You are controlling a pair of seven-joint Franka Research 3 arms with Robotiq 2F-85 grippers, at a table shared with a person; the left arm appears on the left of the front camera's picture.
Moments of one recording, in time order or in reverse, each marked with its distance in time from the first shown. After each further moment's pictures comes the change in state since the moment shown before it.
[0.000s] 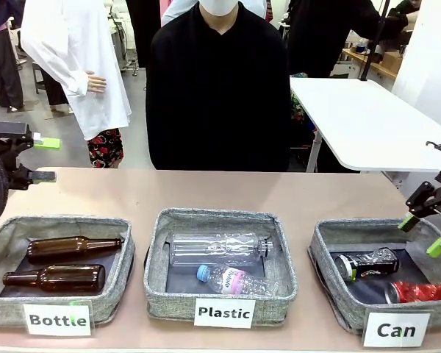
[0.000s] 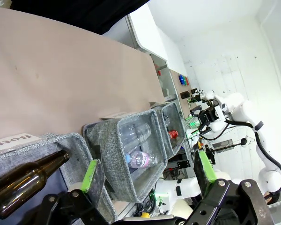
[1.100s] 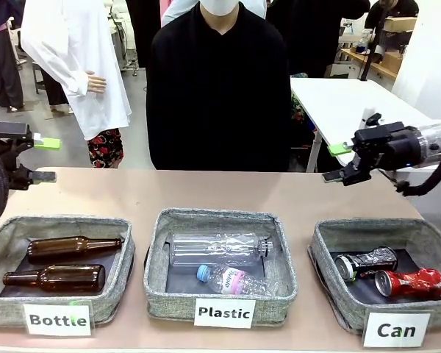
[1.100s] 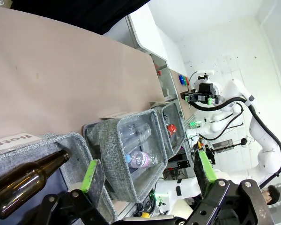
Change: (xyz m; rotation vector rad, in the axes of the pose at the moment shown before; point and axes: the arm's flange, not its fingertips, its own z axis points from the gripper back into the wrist) left arm 0.000 0.000 0.000 0.000 0.000 0.001; right arm 0.072 -0.106 -0.035 0.449 -0.726 -1.062
